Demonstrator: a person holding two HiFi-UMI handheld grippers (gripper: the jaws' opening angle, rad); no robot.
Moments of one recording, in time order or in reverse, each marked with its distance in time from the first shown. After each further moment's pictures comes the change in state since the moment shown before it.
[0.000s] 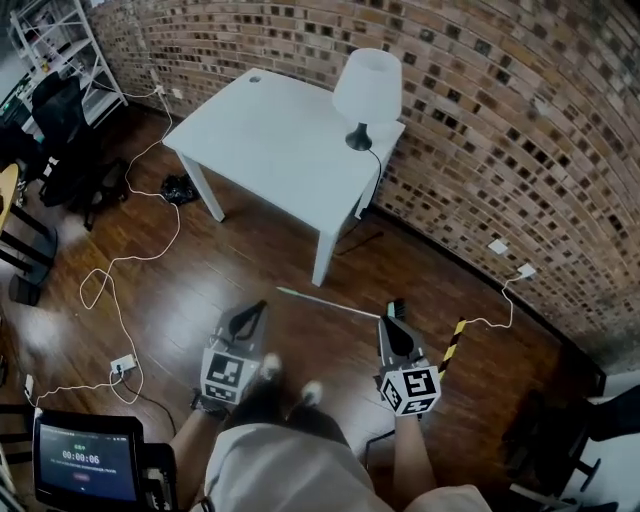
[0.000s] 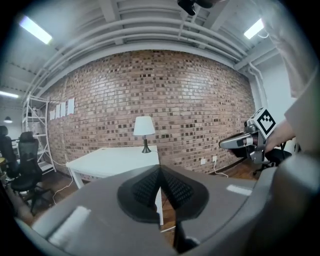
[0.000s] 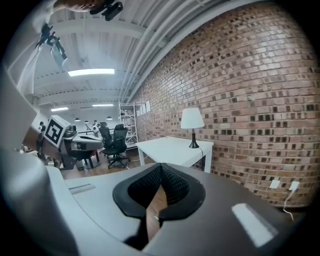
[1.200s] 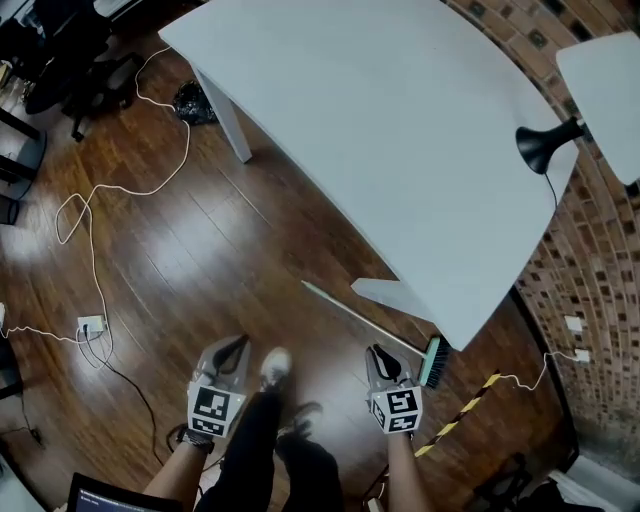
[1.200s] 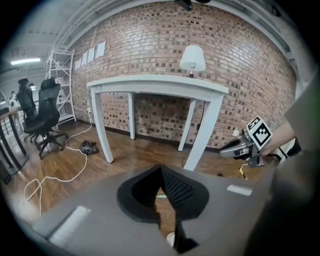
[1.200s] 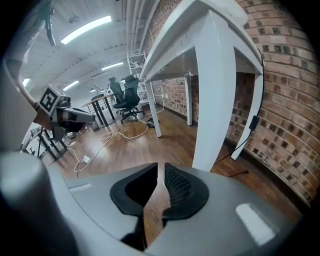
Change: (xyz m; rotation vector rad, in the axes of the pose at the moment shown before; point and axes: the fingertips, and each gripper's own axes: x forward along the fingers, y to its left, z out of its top) left arm 0.130 0.169 -0.380 -0.271 0.382 0.195; right arm 0.342 -0.001 -0.348 -0.100 0.507 0.248
